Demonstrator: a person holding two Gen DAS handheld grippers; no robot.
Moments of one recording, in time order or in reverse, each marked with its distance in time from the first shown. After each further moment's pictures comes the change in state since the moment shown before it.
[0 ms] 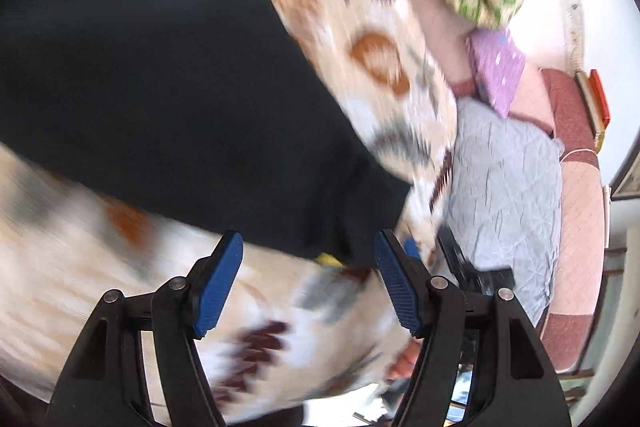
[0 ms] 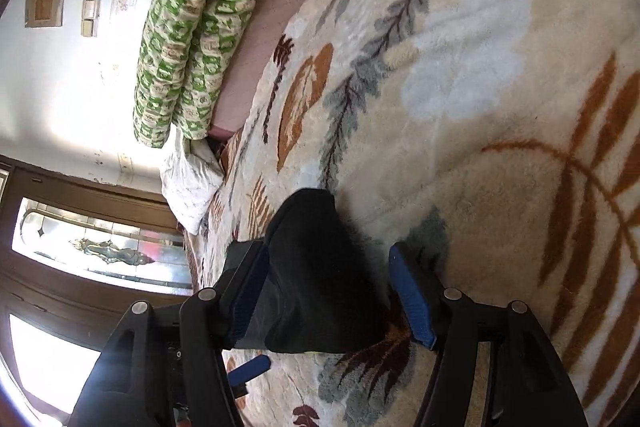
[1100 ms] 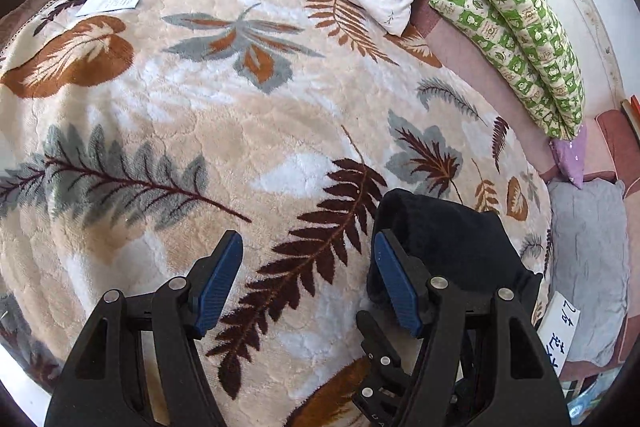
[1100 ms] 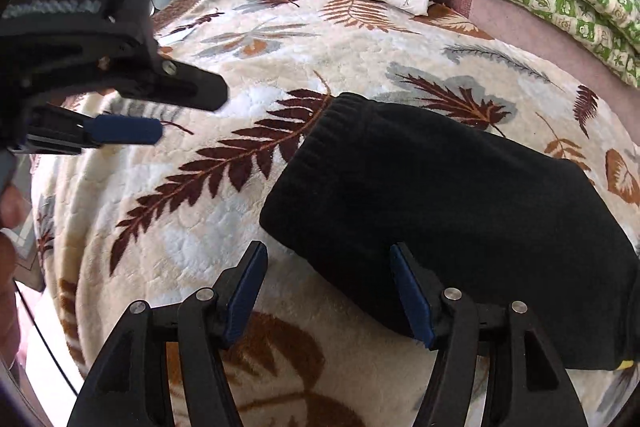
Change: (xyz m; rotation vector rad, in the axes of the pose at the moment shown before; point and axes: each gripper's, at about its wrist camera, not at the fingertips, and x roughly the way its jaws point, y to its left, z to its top) left arm -0.183 0.186 0.102 0.128 -0.315 0.323; right arm 0.278 0.284 -0.304 -1.049 0.215 -0.455
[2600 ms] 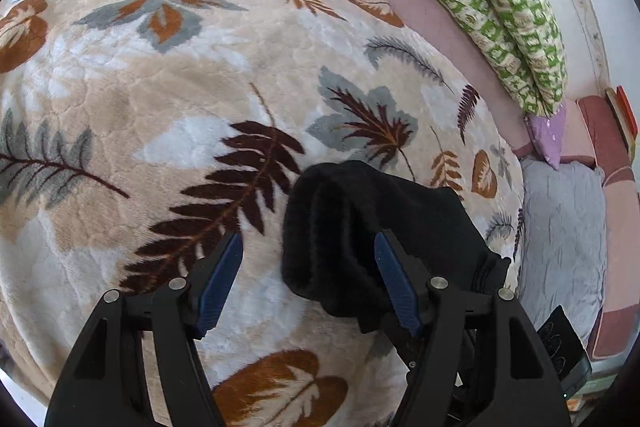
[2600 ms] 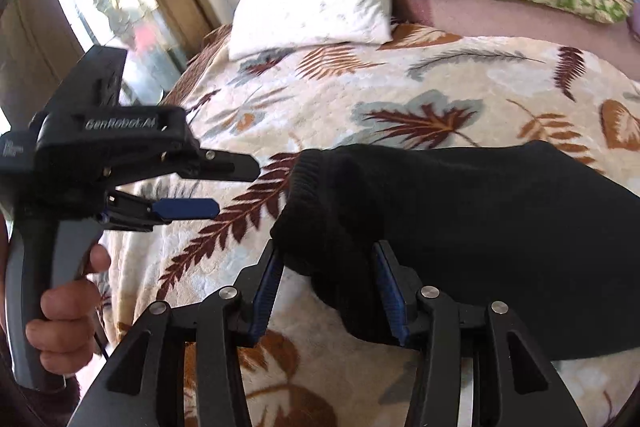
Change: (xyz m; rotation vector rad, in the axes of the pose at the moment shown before) left arm 0.031 -0.066 -0.002 0.015 0.144 -0.107; right arm -0.043 -0.072 -0.008 0.241 -0.159 0.197
